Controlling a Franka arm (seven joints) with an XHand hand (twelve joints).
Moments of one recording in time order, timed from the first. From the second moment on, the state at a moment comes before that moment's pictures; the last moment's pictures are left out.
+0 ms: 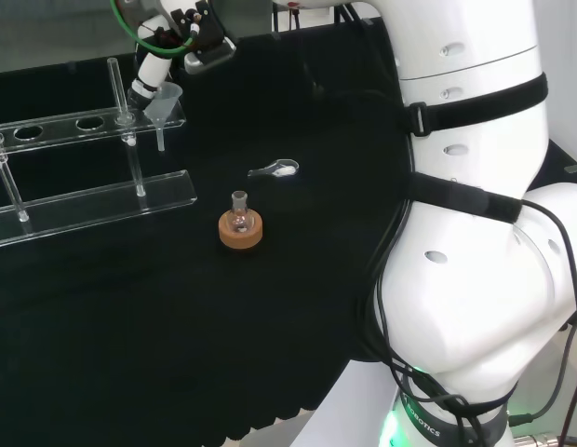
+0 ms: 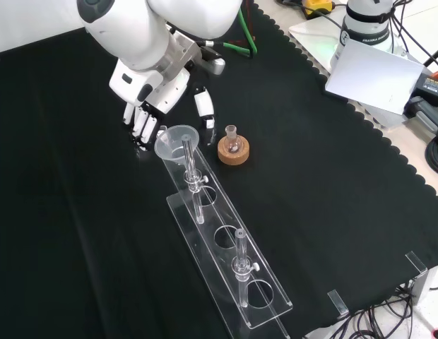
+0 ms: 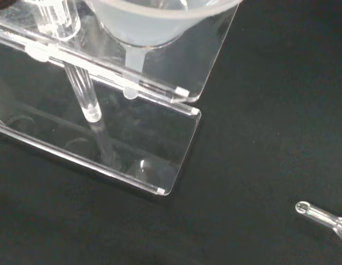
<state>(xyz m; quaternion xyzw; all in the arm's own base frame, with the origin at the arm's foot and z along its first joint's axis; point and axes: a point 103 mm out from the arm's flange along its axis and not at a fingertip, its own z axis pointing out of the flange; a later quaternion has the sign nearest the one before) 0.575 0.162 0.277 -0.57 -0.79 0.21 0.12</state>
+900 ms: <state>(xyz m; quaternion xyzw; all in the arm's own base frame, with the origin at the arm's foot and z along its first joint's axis) 0.564 0.158 0.269 -0.56 -0.79 0.22 0.14</state>
